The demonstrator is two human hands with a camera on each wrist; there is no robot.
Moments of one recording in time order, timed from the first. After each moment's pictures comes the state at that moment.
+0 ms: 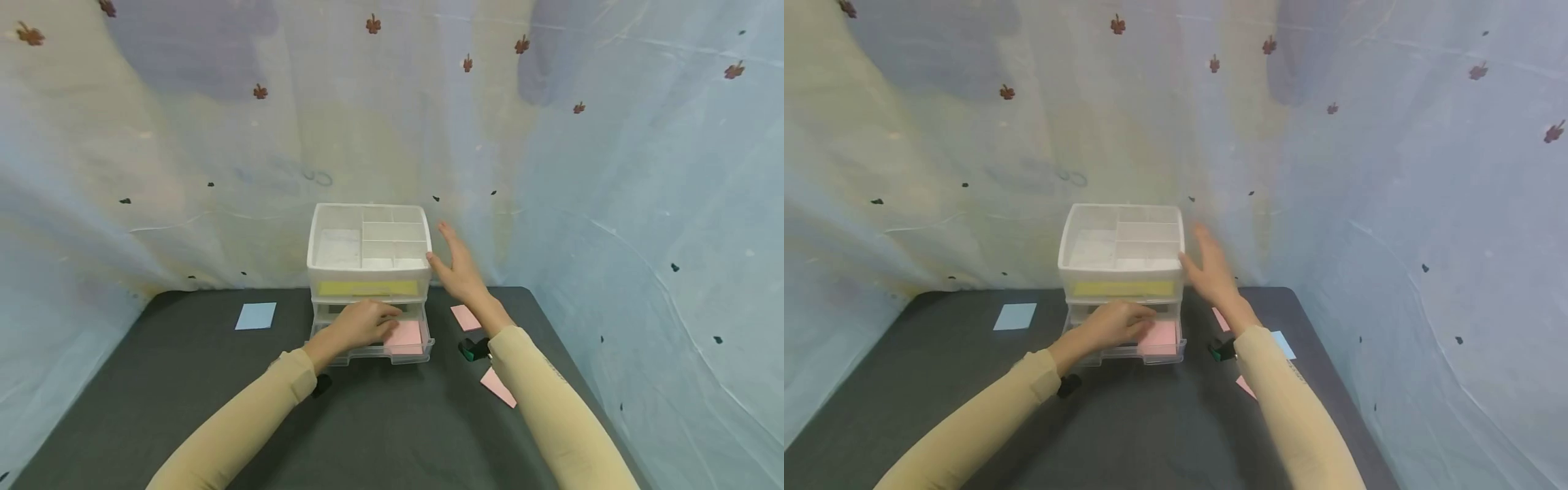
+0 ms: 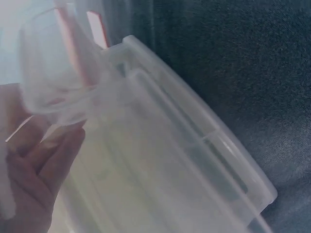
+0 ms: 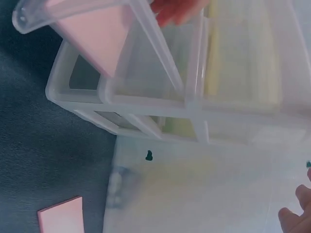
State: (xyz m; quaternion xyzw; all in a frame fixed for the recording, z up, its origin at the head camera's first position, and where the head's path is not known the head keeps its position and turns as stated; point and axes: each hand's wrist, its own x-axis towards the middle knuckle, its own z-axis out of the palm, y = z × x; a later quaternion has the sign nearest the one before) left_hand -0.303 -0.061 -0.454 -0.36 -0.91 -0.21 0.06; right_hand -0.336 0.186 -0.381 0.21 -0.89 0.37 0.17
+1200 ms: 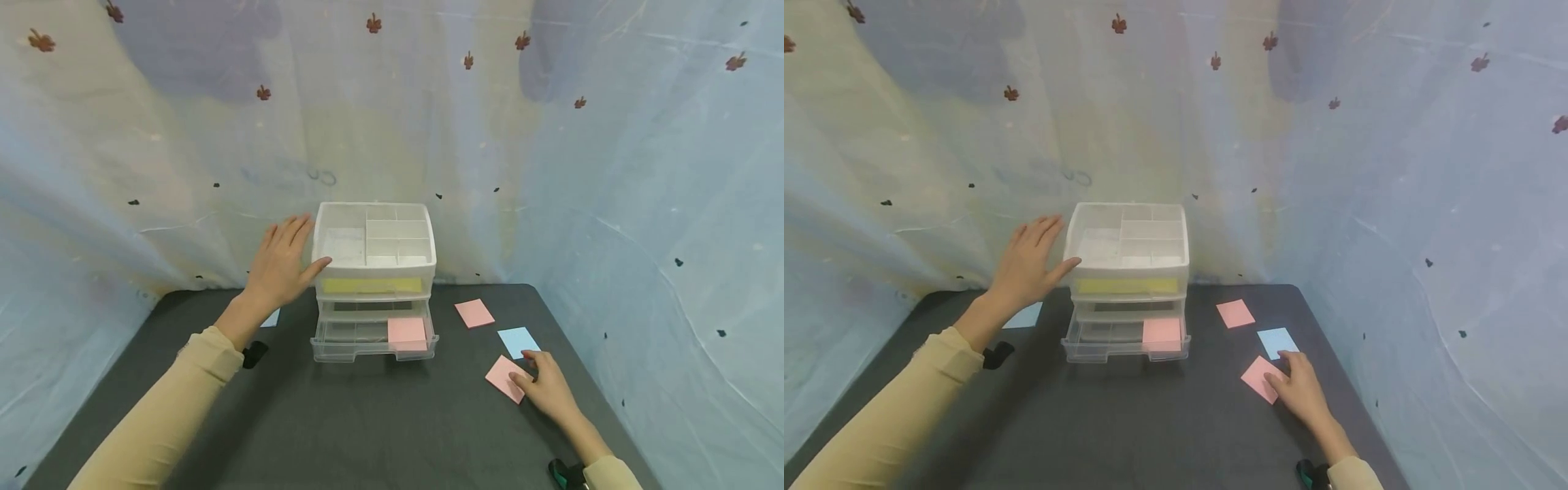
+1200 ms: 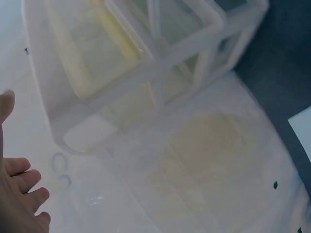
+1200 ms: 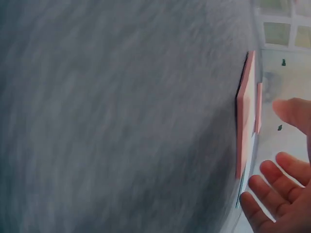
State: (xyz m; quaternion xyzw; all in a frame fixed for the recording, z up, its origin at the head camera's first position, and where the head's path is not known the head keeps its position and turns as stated) left_hand -0.292 -0.183 -0.350 -0.21 -0.93 -0.11 0.27; right_hand -0.192 0.336 -0.540 0.07 -0.94 0.28 0.15
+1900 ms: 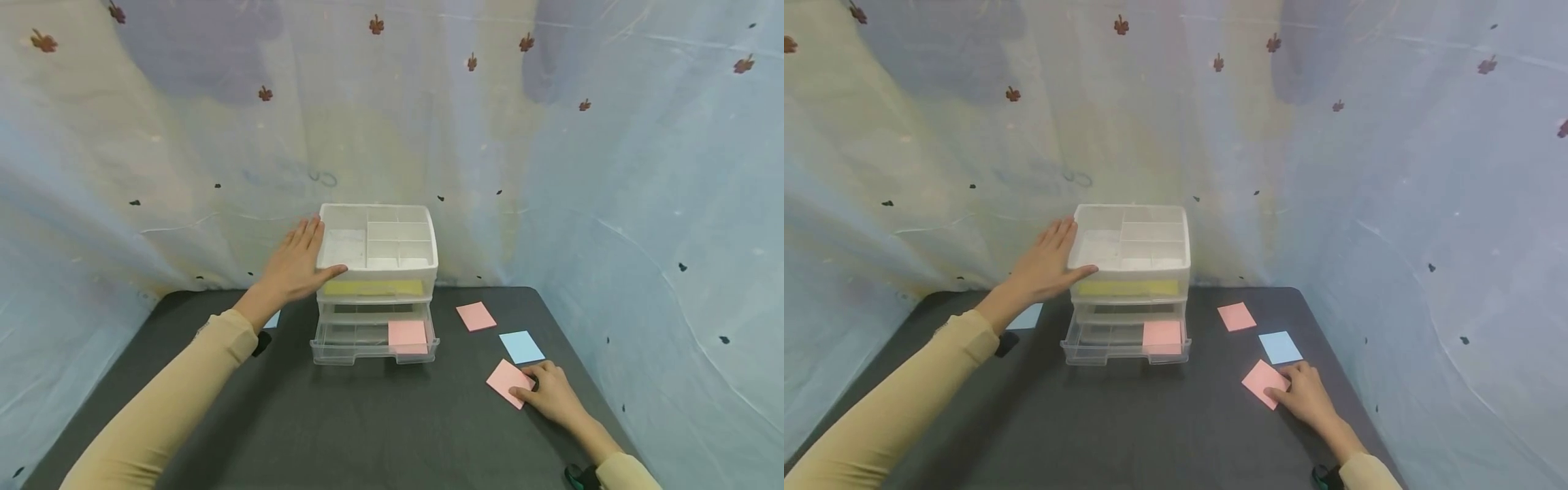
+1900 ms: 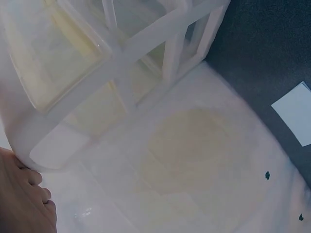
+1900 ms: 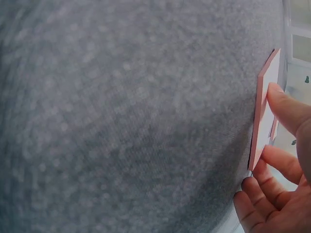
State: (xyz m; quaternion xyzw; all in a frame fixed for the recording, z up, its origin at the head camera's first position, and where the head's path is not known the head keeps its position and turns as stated) left_hand -0.327 -0.176 -0.363 -0.19 -0.97 -0.08 0.12; right_hand -0.195 0.348 -0.537 0.07 -0.97 0.22 0.06
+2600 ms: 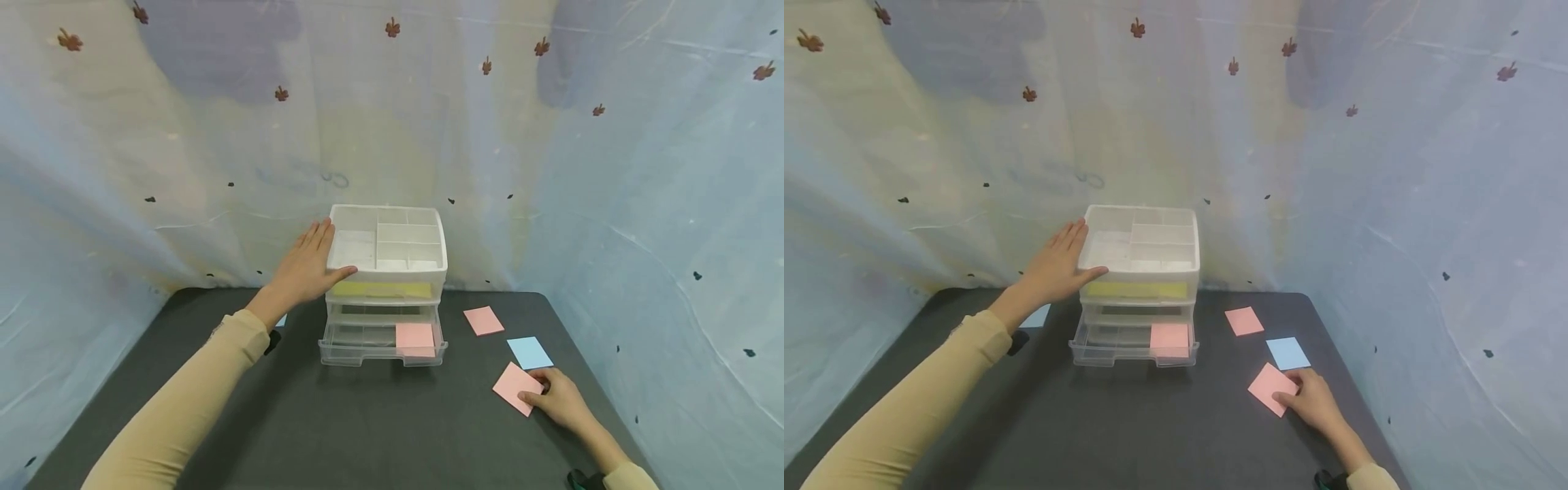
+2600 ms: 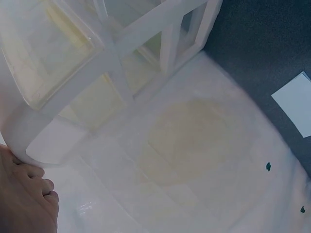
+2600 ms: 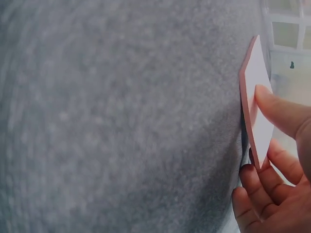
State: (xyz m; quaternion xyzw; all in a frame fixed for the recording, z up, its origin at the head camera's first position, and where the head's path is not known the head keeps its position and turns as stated) left_hand -0.326 -0.176 -0.368 -0.19 -0.97 -0.09 0.12; right_hand -0.201 0.350 -0.539 0.05 -0.96 0.28 0.05
